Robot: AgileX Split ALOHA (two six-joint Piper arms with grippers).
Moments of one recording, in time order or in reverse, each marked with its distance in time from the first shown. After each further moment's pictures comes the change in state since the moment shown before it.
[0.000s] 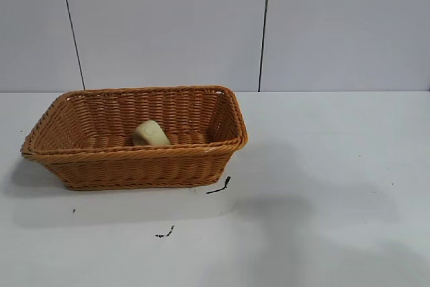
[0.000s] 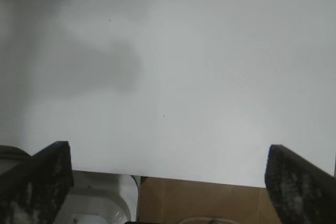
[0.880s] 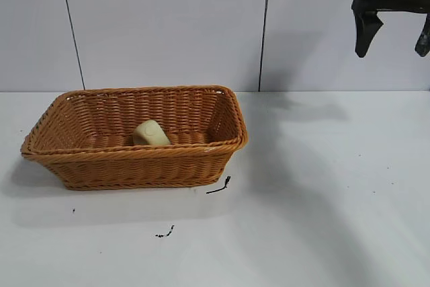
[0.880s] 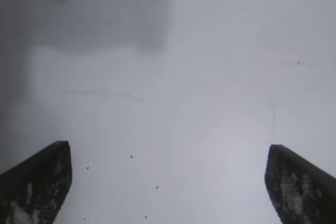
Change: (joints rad) left arm 0.000 0.000 0.000 0.000 0.000 0.000; right arm 0.002 1.377 -1.259 -0.009 0.068 0.027
